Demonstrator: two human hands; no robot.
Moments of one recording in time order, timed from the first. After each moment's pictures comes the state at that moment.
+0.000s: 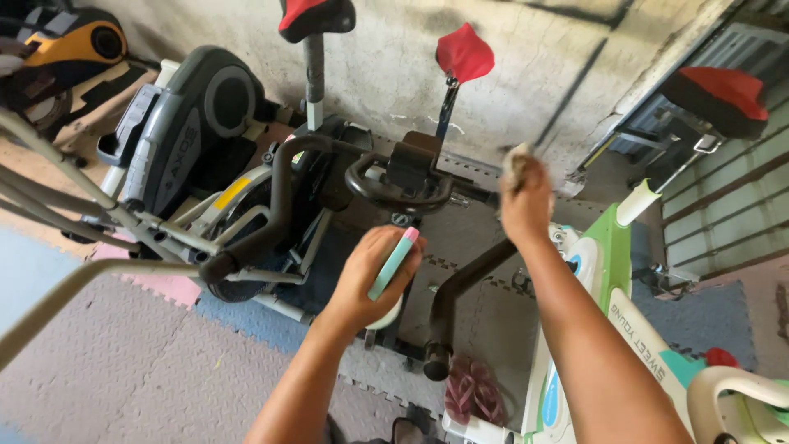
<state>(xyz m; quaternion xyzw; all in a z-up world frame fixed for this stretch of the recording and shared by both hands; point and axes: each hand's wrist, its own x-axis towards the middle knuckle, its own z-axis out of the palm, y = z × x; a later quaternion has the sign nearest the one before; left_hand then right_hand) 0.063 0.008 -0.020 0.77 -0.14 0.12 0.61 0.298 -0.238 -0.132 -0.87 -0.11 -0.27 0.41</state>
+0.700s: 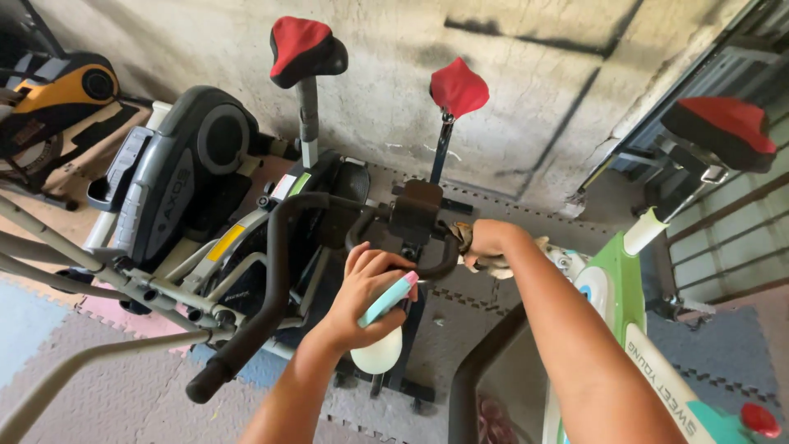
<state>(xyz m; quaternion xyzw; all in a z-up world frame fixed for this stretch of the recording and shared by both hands) 0.150 0.070 -0.026 0.86 -0.27 0.18 0.39 0.391 -0.173 -0.122 -0.94 -0.18 0.28 0.05</state>
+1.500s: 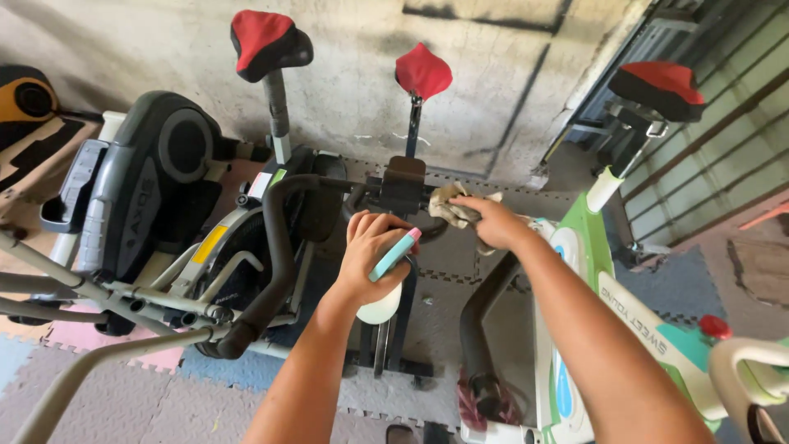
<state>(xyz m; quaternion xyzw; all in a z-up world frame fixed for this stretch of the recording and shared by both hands) 0.148 0.074 -0.040 0.86 -0.27 0.23 0.38 0.310 -0.210 -0.124 -0.94 -0.22 0.05 0.27</state>
